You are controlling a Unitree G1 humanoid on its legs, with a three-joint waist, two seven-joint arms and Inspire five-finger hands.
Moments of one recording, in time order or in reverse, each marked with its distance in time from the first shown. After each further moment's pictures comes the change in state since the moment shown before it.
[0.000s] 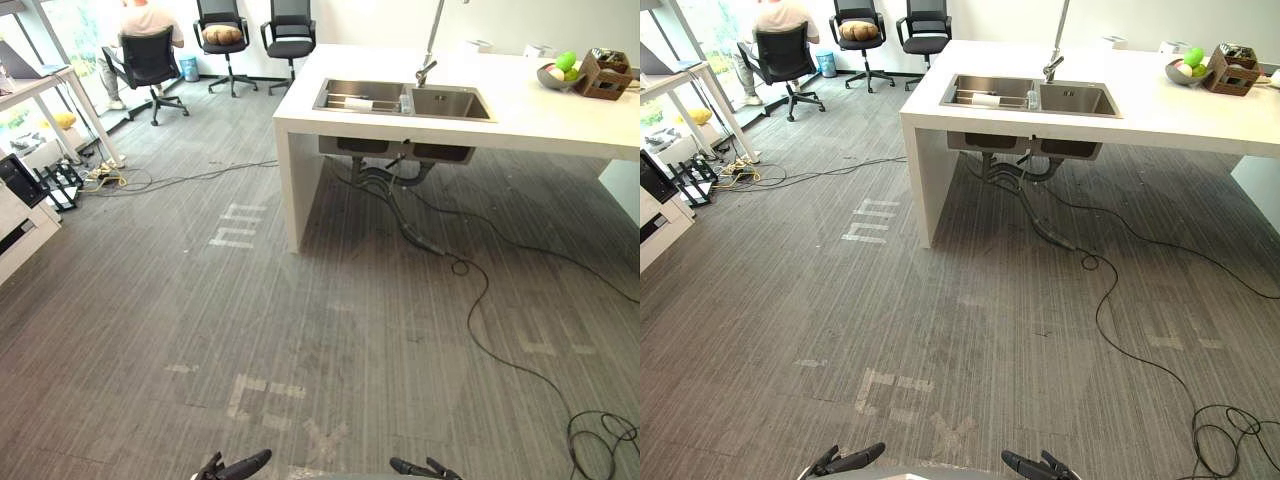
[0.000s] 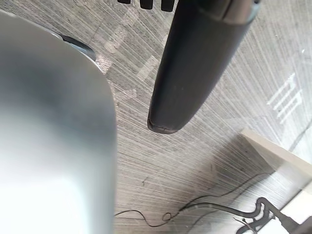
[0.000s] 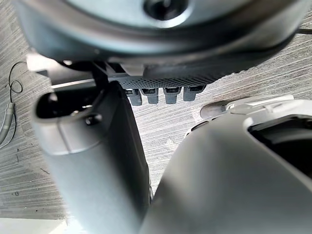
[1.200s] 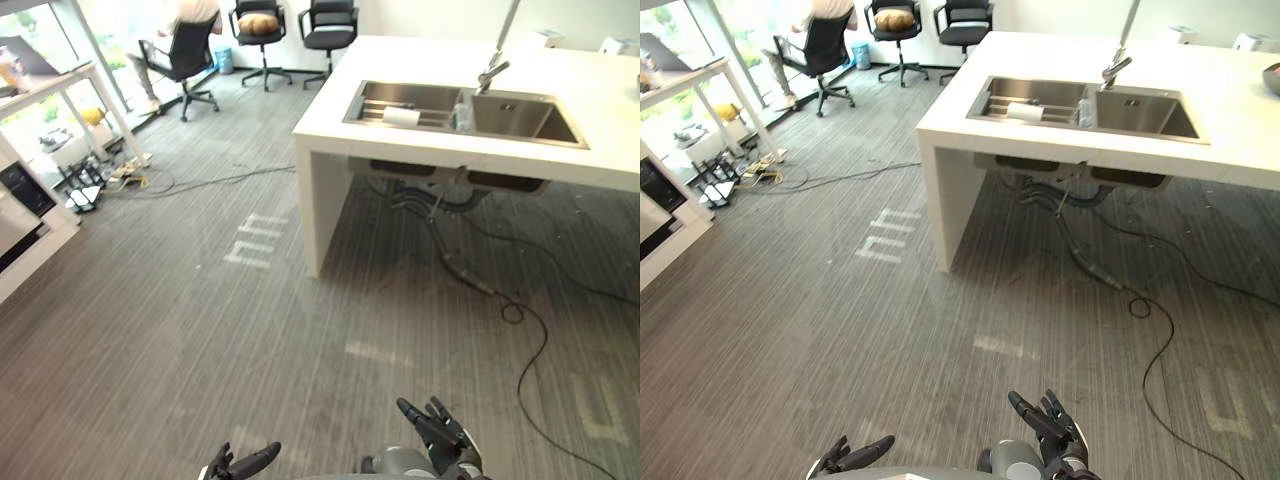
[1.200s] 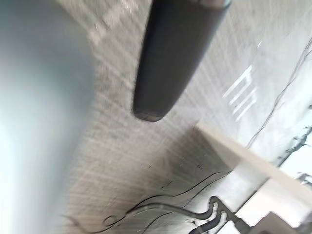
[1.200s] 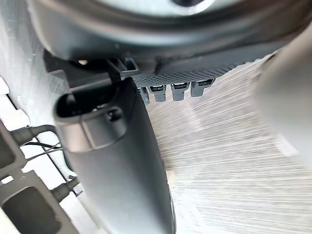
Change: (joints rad) left arm 0.027 -0.085 0.136 -0.061 0.169 -0.100 0.035; right arm 0.013 0.060 -0.019 -0.146 0.260 -0.160 0.073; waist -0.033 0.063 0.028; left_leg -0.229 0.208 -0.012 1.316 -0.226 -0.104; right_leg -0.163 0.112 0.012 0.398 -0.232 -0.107
